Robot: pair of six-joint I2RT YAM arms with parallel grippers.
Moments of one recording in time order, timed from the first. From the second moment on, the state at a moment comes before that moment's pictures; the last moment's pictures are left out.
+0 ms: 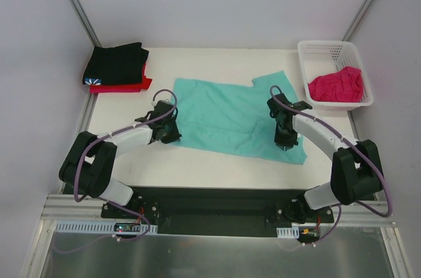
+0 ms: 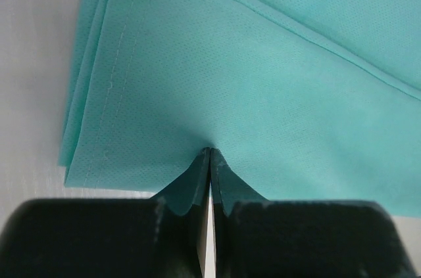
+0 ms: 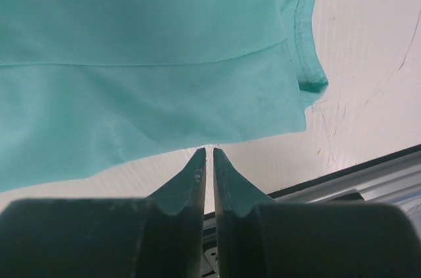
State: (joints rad) left arm -0.43 1.48 0.71 -0.25 0.00 -0.71; right arm 0.40 1.45 1.00 -0.98 0.31 0.56
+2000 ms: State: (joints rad) left arm -0.40 1.37 0.59 -0.23 -0.01 -0.73; right arm 0.31 1.64 0.89 -0.95 0.35 0.62
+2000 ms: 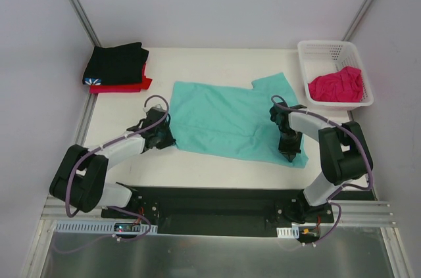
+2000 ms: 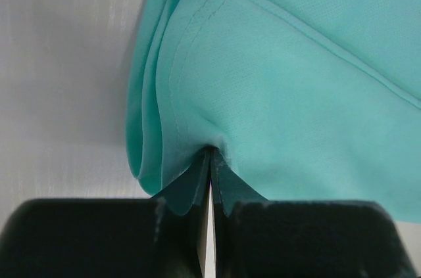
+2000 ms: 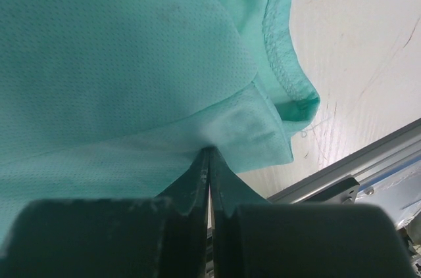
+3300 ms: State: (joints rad) left arm -0.39 1.34 0.72 -0.41 -0.01 -0.73; right arm 0.29 1.54 1.03 -0.98 0.32 0.59
